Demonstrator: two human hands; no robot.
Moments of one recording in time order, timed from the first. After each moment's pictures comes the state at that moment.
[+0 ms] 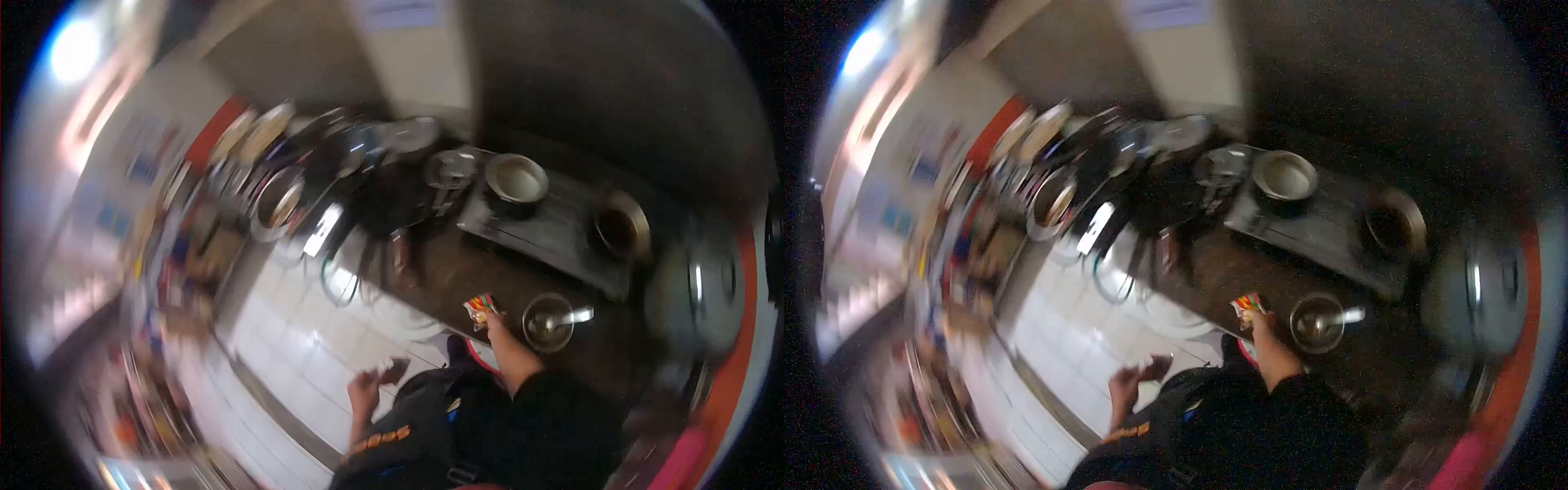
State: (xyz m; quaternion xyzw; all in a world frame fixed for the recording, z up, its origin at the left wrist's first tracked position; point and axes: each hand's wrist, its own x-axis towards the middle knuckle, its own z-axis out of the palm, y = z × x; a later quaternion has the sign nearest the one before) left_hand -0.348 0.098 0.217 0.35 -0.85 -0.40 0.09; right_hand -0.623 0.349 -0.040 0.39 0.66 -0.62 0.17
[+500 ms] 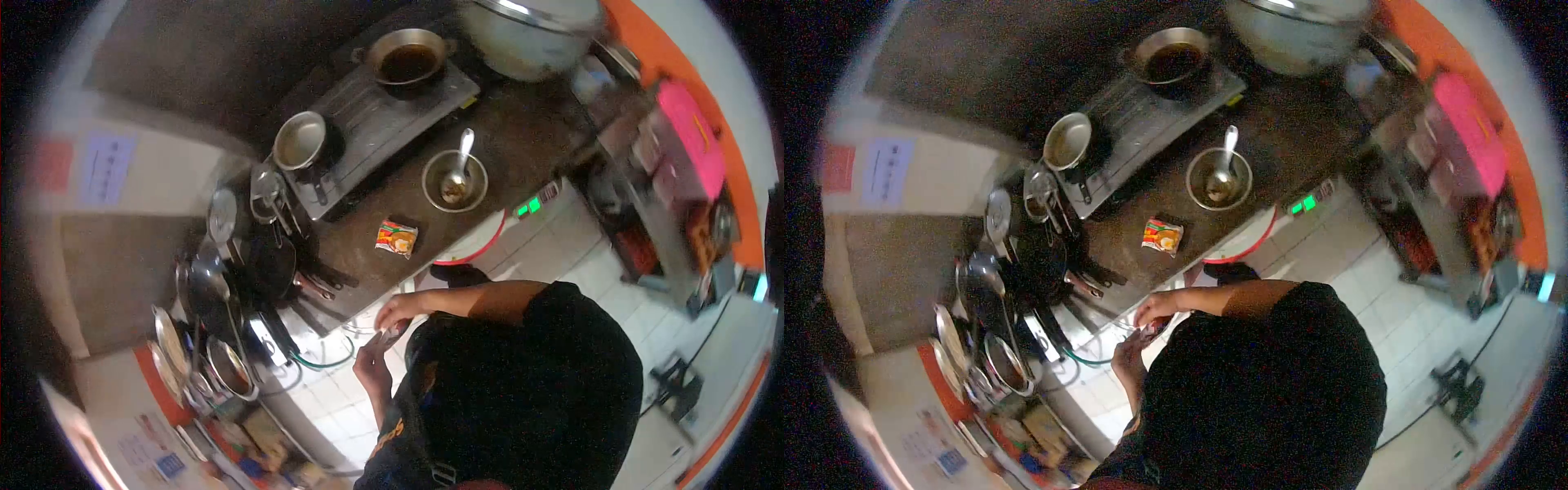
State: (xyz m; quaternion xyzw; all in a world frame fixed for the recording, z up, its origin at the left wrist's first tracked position) left_hand -0.476 0.072 0.246 -0.07 -0.87 -0.47 -0.10; right_hand -0.527 0.262 0.157 -0.08 0.49 -0.77 0.41
